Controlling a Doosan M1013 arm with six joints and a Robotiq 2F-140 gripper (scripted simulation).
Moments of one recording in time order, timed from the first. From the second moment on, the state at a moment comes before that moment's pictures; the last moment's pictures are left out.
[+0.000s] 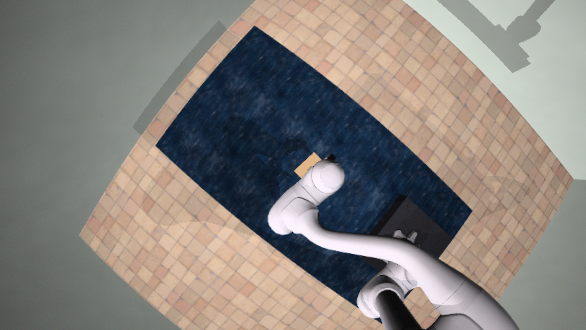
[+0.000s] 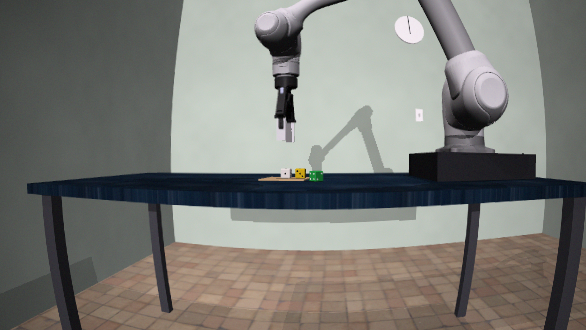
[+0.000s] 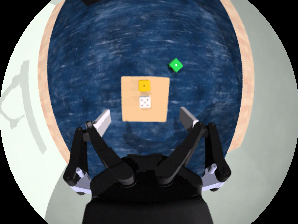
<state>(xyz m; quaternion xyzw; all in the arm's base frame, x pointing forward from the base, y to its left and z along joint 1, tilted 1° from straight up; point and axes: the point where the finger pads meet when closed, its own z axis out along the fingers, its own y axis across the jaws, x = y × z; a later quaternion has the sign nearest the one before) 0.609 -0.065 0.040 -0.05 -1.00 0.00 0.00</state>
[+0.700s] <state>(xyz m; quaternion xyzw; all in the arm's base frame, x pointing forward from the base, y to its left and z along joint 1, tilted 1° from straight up) 0.555 -0.004 0.037 -0.28 -0.96 -0.01 0.01</state>
